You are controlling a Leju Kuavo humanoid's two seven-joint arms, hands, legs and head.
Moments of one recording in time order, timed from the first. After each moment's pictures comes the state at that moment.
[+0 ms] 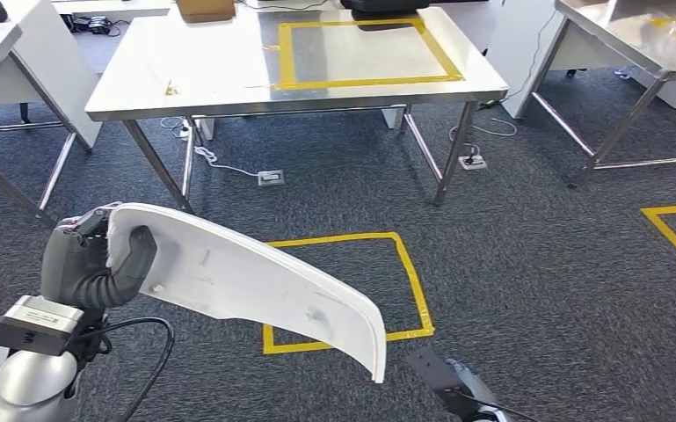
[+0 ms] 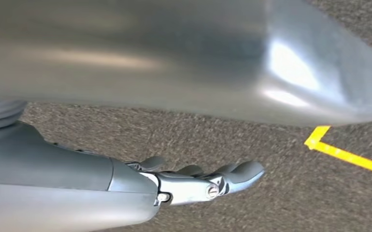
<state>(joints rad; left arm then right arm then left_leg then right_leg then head) -0.17 0.06 -0.30 -1.58 -0.27 0.00 -0.37 -0.10 -0.03 0.56 -0.33 0.04 -0.32 -0.16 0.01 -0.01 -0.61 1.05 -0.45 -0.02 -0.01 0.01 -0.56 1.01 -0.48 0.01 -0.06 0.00</state>
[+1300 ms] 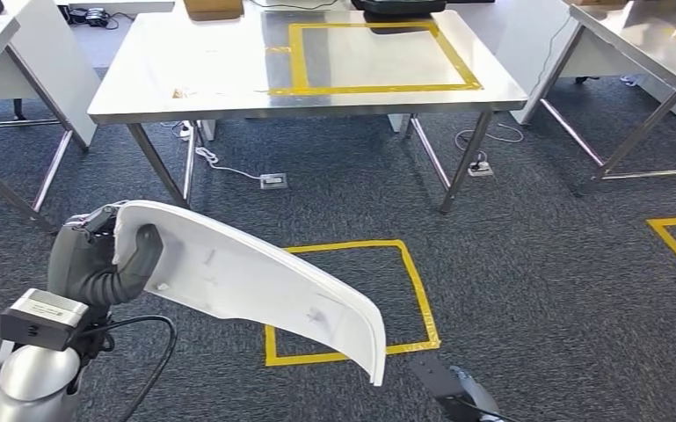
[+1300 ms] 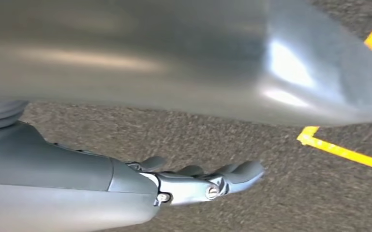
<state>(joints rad) -0.18 0.05 -0.31 -1.57 -0.25 -0.02 -0.36 -0.07 -0.03 0.54 -0.33 0.04 -0.35 -0.17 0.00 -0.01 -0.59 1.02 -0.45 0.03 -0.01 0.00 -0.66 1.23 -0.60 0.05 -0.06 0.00</state>
